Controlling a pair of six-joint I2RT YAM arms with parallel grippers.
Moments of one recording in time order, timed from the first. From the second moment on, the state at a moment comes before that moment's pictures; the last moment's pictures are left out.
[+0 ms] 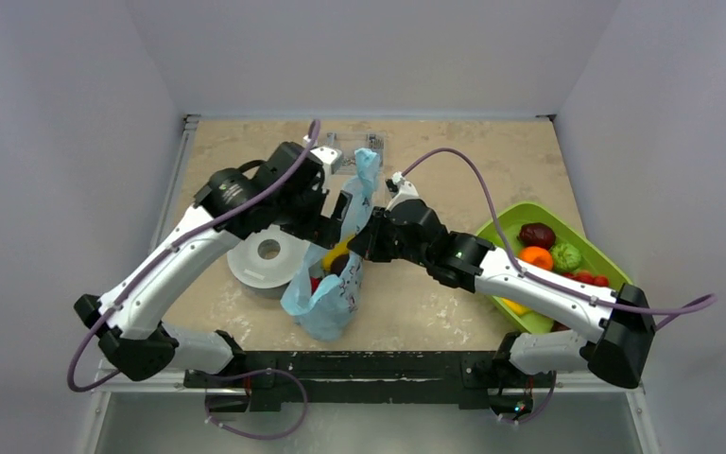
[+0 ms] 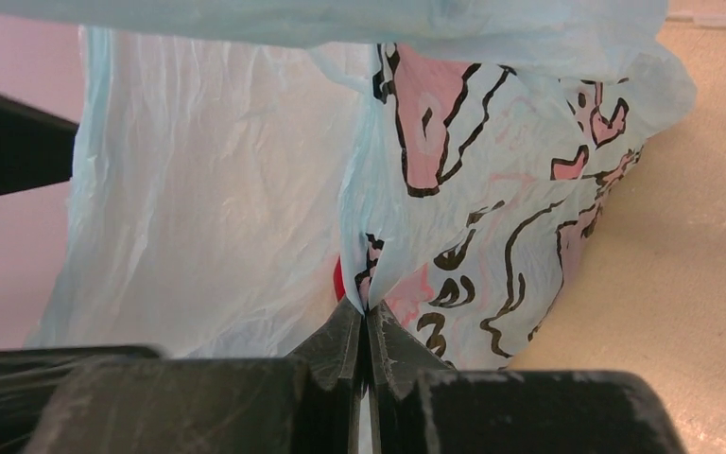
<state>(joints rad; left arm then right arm) -0.79 1.32 1.69 -1.25 -0.11 -0.32 0.97 1.25 1.01 -0.23 0.11 0.89</state>
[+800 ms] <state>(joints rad) -0.50 1.04 1.43 -1.19 -0.31 -0.33 0.68 1.17 1.10 -0.51 0.32 0.54</state>
